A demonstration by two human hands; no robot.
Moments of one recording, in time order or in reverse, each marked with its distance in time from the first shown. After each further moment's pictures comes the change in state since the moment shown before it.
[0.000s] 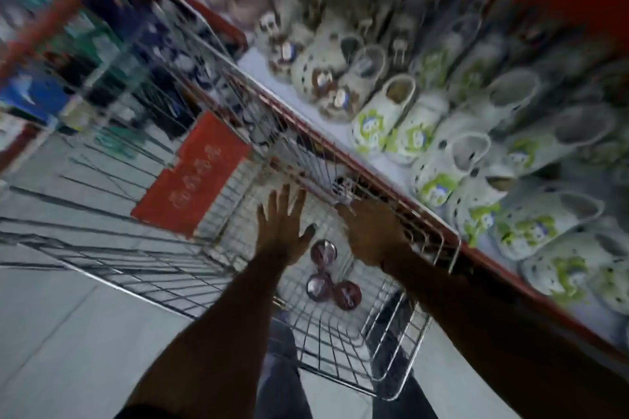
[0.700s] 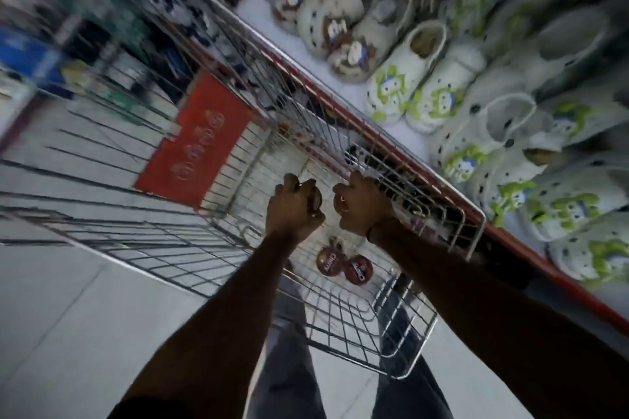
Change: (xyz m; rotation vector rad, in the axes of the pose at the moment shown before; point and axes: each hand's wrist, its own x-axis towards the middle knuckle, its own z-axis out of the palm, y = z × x) left_hand 0.009 -0.004 0.027 -0.086 0.008 -0.028; right_hand 0.035 -0.021 0.027 0.203 -0.287 0.114
